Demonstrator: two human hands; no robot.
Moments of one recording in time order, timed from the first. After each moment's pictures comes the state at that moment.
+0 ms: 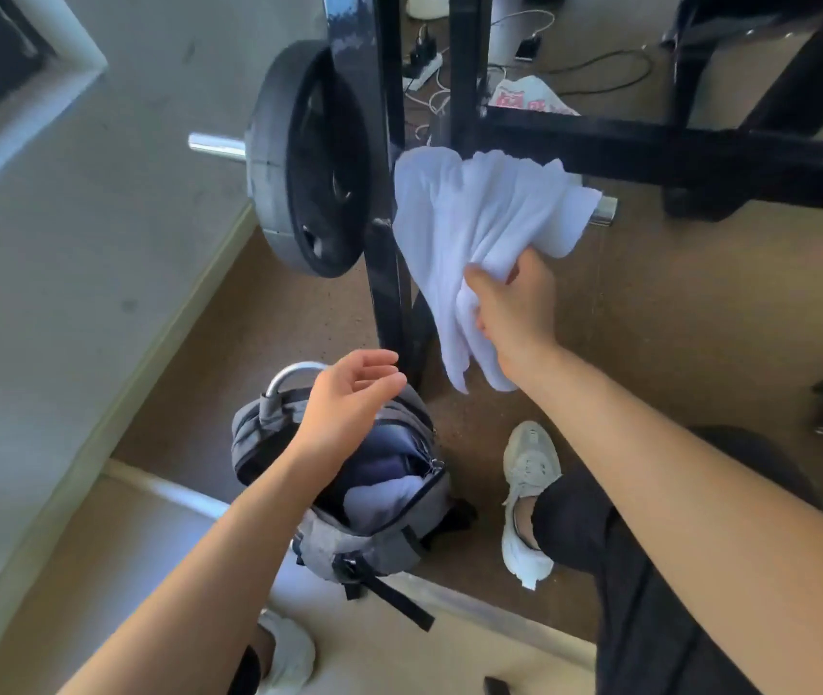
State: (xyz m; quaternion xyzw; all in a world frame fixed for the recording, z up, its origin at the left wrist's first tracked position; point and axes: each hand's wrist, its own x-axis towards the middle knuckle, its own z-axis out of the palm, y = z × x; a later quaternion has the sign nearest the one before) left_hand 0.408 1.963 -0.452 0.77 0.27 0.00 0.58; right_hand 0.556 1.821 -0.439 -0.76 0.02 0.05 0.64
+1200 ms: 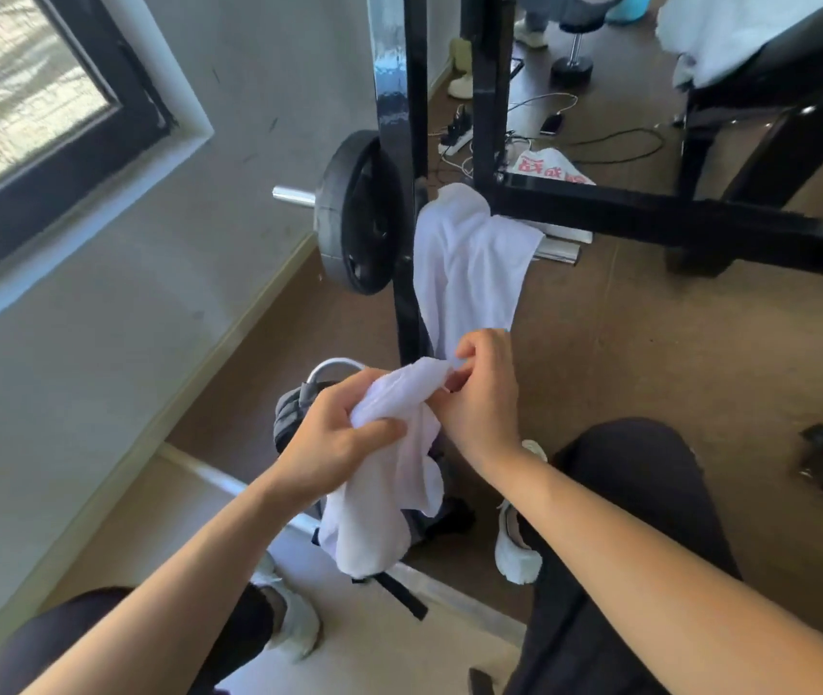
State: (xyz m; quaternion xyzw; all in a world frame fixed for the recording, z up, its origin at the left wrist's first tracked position) left_hand 0.309 1.917 -0.348 0.81 0.13 0.02 0.57; right_hand 0.425 1.779 -0.408 -0.79 -0.22 -0.06 0.57
